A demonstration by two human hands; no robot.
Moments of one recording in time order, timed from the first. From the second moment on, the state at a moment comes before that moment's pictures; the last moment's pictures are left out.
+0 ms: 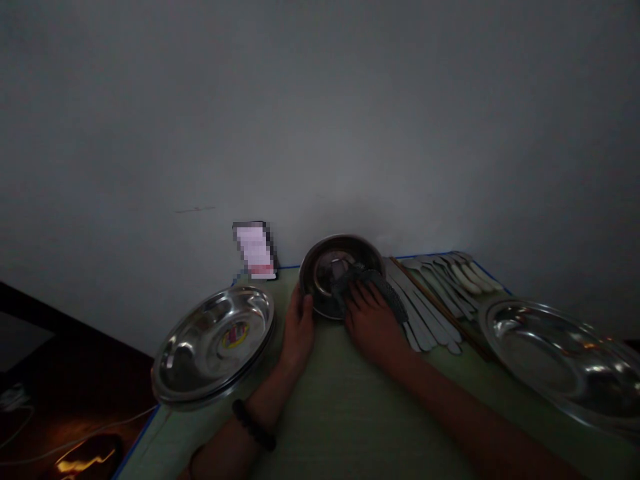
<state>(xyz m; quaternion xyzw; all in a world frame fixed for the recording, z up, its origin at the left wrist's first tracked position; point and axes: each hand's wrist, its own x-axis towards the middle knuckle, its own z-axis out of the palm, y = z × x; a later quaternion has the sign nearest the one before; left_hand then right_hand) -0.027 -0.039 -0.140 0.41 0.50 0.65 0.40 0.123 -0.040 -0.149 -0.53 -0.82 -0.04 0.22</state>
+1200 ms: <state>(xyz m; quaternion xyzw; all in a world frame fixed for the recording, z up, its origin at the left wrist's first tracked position) -0.033 -0.039 -0.140 0.51 0.58 0.54 0.33 0.118 -0.042 -0.149 -0.52 -0.82 0.05 0.24</state>
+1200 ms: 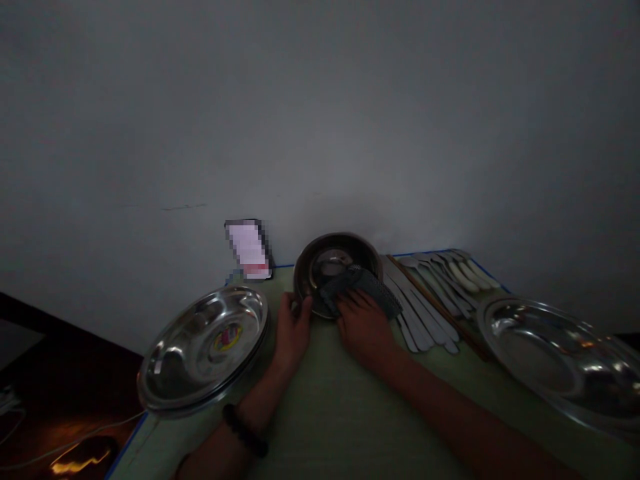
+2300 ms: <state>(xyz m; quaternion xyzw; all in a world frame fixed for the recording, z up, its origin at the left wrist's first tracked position) -0.023 -0.046 -0.136 0.59 0.56 0.48 0.33 0.119 -0.037 -0.151 -0.51 -0.81 0.08 0.27</state>
